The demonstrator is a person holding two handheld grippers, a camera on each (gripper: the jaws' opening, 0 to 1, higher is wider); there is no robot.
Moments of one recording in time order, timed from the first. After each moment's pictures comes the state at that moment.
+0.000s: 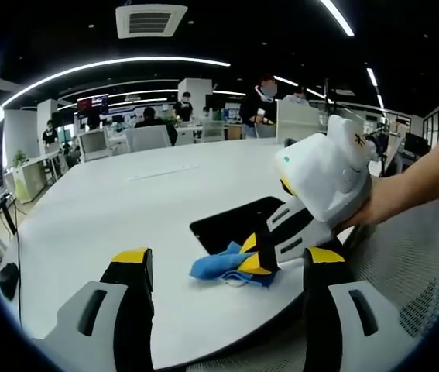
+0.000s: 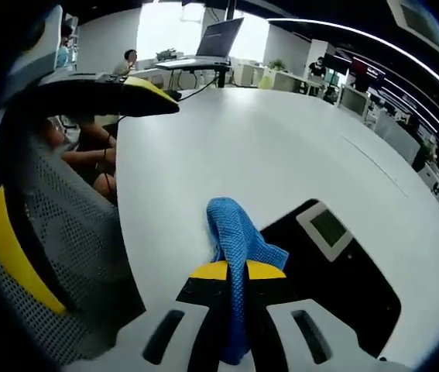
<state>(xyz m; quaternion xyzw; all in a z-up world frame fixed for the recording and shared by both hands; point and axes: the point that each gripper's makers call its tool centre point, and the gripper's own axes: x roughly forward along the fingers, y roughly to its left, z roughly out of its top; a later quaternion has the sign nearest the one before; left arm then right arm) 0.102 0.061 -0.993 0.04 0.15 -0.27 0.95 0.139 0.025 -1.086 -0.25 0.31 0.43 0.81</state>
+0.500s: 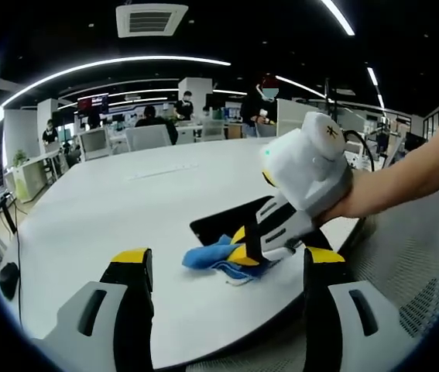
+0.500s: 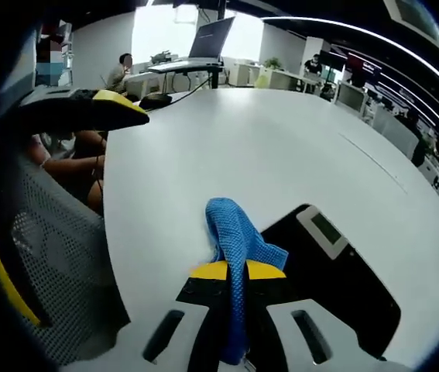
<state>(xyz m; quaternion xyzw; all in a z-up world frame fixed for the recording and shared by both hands) 0.102 0.061 -0.994 0.04 0.16 -0.27 0.95 0.161 0.029 -1.087 -0.24 0.32 0.42 0.82</state>
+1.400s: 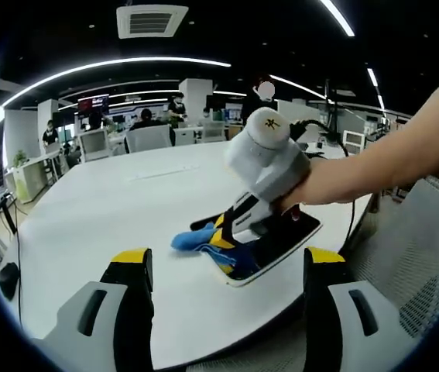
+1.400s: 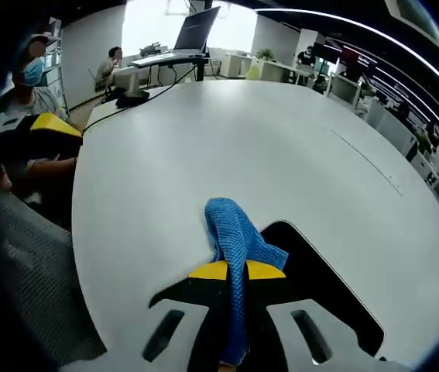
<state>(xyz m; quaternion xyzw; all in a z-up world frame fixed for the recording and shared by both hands) 0.104 0.061 -0.994 0.04 0.16 -0.27 0.95 0.208 0.031 -1.087 -0.25 0.34 0.39 0.82</state>
